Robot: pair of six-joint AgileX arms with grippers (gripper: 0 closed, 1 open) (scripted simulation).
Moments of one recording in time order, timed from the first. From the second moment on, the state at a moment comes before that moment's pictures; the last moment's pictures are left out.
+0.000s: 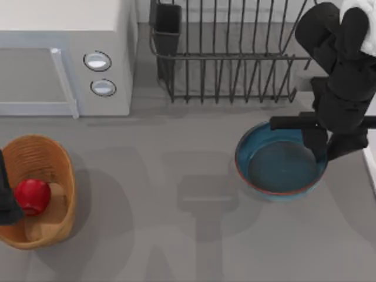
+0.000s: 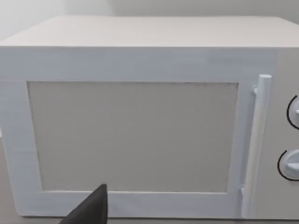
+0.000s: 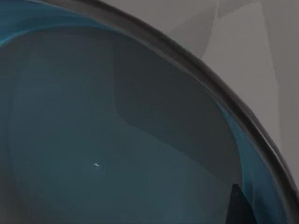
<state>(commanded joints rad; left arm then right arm) 0.00 0.00 0.00 0.00 0.00 0.00 0.40 1.88 1.47 -1.17 0.00 0.41</state>
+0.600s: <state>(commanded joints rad) 0.00 0.00 0.00 0.00 0.00 0.00 0.44 1.83 1.52 -1.16 0.07 0.39</state>
